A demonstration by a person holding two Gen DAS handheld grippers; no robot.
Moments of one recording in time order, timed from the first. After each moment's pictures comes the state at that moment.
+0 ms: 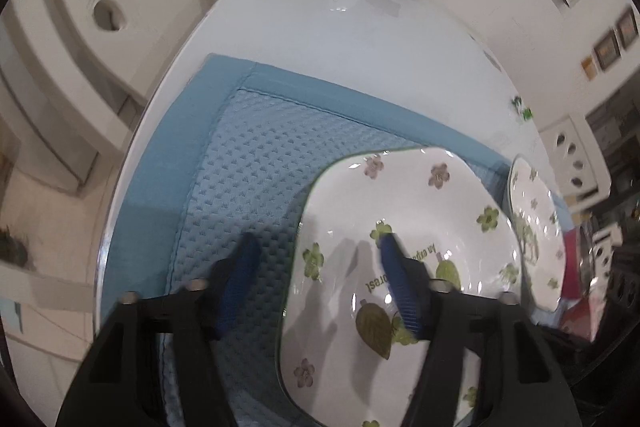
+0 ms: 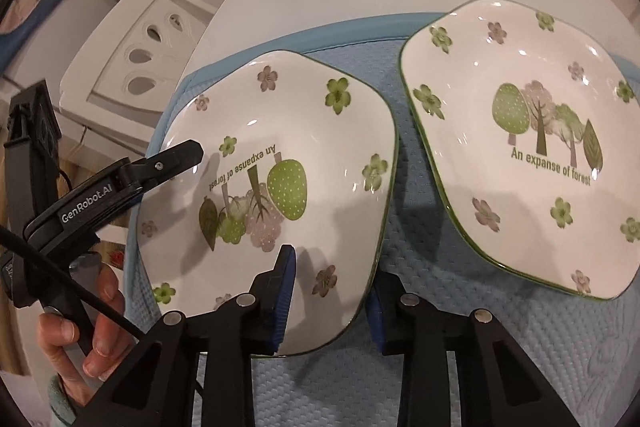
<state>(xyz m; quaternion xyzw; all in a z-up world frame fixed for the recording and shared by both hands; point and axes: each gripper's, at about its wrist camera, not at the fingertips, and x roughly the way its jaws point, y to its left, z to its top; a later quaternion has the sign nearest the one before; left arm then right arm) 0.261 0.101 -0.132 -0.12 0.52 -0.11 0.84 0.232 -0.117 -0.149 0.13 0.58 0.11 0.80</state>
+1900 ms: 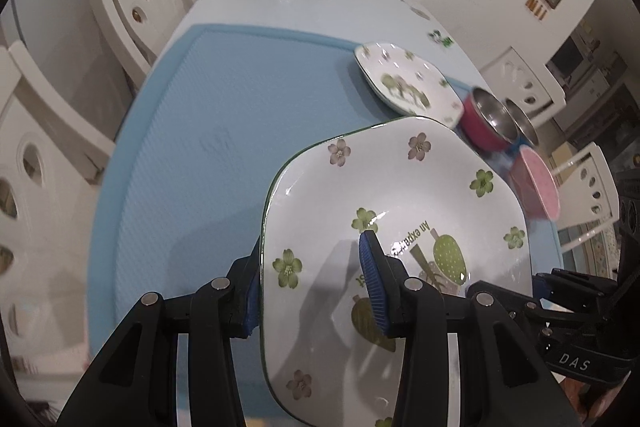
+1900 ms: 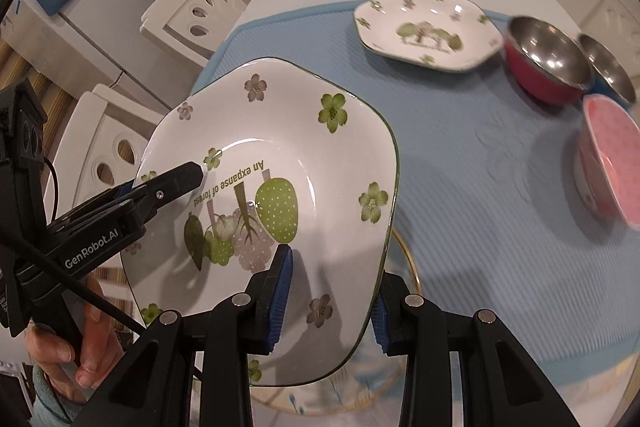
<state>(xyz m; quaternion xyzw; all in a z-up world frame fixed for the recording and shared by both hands) 0.021 0.032 -0.055 -0.07 0.51 -0.14 0.84 0.006 -0.167 -0.069 0.09 0.58 0.12 0.80</state>
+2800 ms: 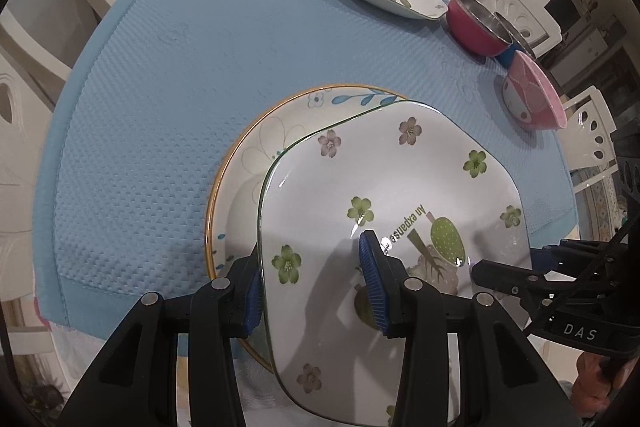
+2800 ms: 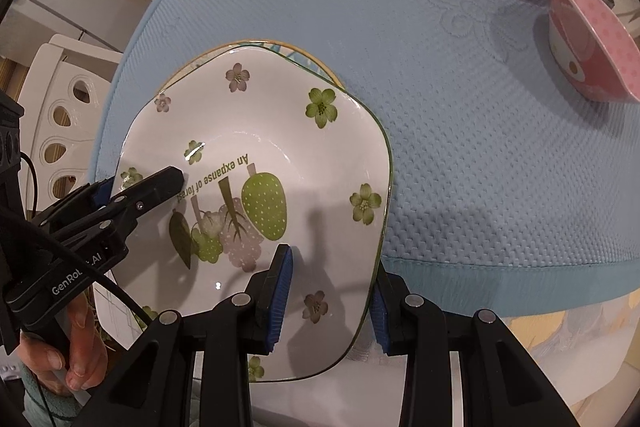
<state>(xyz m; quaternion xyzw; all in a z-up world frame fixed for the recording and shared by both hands) -0.026 -0.006 -0.115 -0.04 0.58 -0.16 0.80 -0.037 -0.179 -0.130 0.08 0.67 0.08 0.74</state>
